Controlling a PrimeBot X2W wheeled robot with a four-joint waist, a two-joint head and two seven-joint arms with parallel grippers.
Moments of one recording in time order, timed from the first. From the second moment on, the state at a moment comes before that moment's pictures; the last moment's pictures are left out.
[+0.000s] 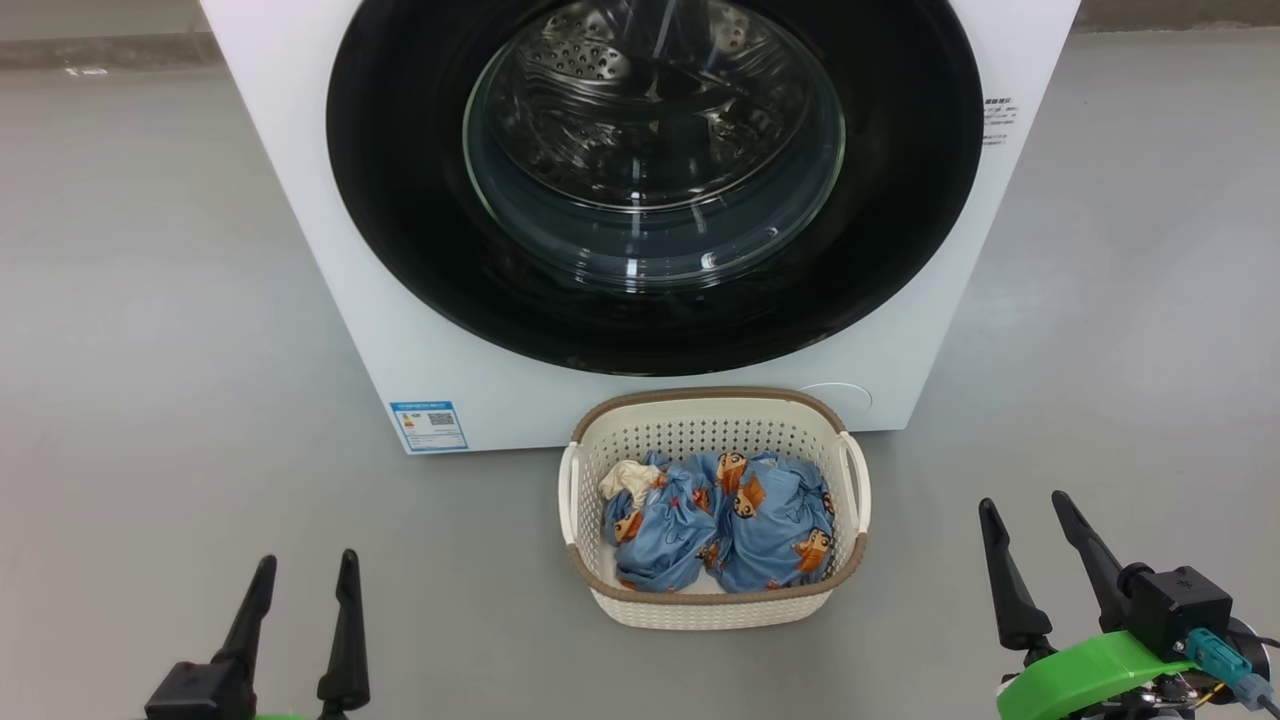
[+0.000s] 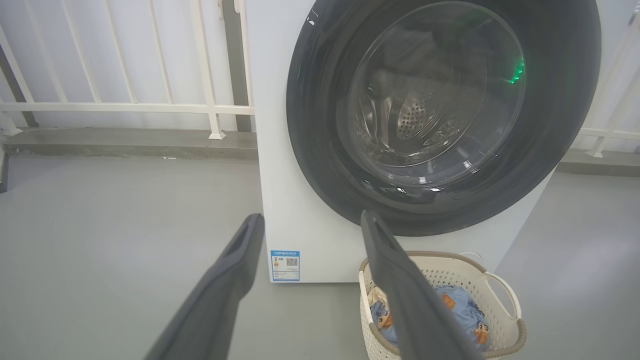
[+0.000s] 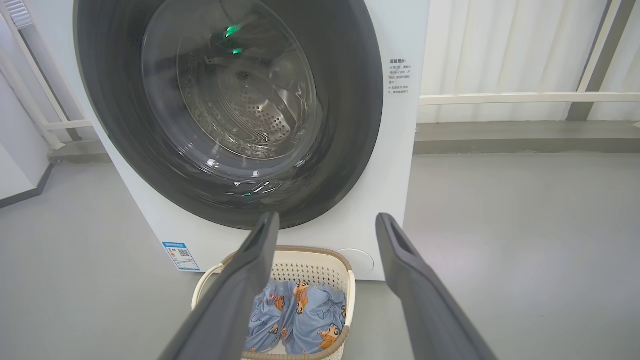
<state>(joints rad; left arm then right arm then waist) -0.04 0.04 0.01 0.28 -0.17 -0.13 -0.25 -0.03 -0.09 0.02 0.29 0.21 0.12 -0.25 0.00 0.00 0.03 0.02</state>
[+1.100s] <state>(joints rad) -0.04 0.04 0.01 0.27 -0.20 -0.13 -0.25 -0.03 -0.09 0.02 0.29 0.21 0.12 -0.25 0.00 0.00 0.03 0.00</state>
